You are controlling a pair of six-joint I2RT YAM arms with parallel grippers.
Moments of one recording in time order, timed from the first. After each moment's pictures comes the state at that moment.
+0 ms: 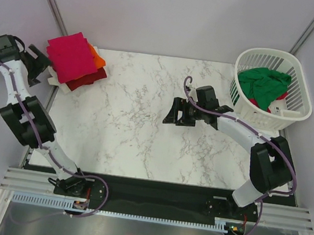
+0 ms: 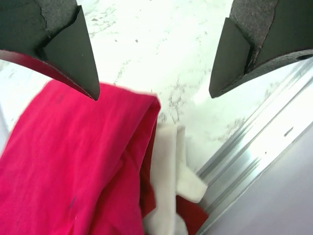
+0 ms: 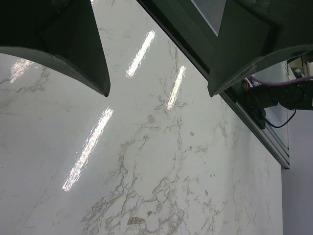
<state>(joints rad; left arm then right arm) 0.63 1.90 1.83 -0.80 0.24 -0.41 0.48 1.63 1.09 -0.26 -0.54 0.49</state>
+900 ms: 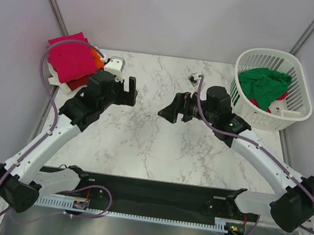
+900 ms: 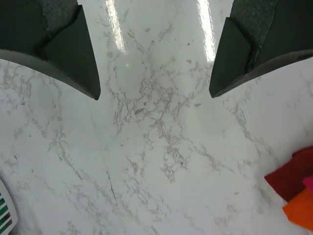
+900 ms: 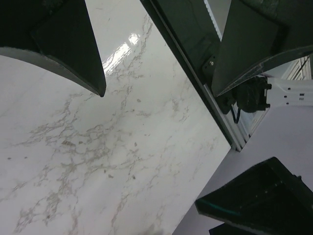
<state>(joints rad) -0.47 1.08 1.13 -0.50 -0.22 -0.27 0.62 1.30 1.07 -0.13 -0.47 0.47</state>
